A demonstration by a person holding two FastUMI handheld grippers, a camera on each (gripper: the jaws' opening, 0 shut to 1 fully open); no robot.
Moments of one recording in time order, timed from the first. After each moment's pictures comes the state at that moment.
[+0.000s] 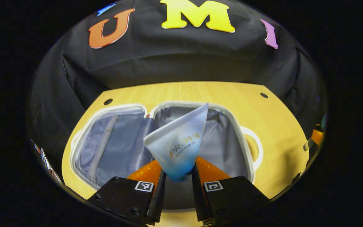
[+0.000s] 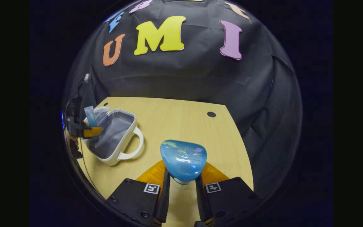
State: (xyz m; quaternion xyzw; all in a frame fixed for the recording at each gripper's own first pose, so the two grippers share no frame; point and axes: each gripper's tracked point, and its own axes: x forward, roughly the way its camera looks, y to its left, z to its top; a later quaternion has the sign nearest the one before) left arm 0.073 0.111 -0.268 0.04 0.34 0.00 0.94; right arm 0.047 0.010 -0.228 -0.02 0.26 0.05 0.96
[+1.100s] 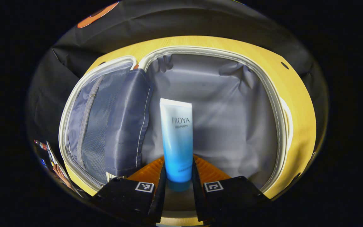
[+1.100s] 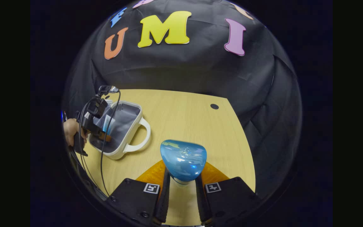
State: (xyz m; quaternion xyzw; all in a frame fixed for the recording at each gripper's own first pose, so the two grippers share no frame) left arm 0.068 0.117 -0.326 0.04 0.52 0.05 0.85; right arm 0.033 0.029 -0.243 -0.02 0.29 0.04 0.96
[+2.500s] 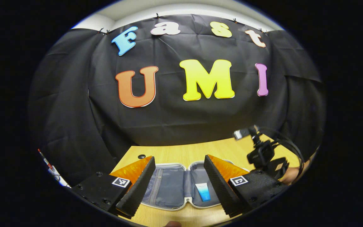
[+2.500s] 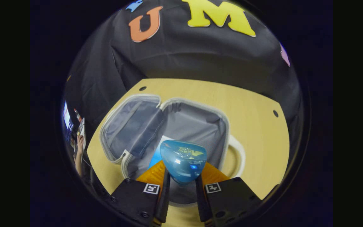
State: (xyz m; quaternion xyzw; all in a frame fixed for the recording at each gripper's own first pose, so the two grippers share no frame) left arm -0.003 0.164 0.015 0.06 0.04 0.00 1.00; right arm 0.092 0.314 -0.285 -0.01 0.37 0.20 0.91
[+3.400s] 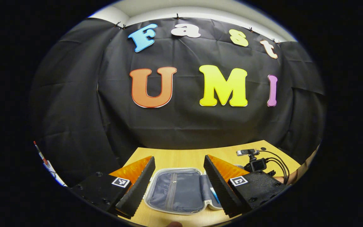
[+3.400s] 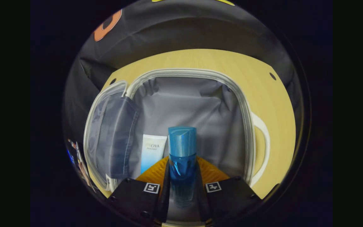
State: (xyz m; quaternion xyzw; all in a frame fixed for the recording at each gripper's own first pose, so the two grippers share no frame) left arm 0.013 0.248 0.005 0.02 0.04 0.02 1.00; right arm 0.135 0.331 -0.349 0.07 0.49 0.08 0.87
